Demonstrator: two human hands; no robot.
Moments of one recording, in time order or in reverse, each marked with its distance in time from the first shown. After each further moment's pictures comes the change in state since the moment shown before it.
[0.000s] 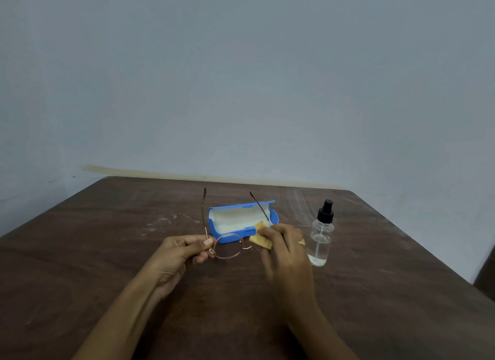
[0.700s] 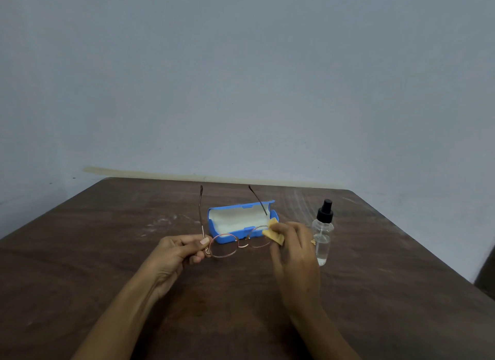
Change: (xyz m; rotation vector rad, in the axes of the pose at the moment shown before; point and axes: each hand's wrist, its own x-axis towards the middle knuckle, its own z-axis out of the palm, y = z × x) left_hand 0.004 -0.002 -0.004 0.007 0.027 0.019; right_hand 0.003 0.004 -0.006 0.111 0.012 0.195
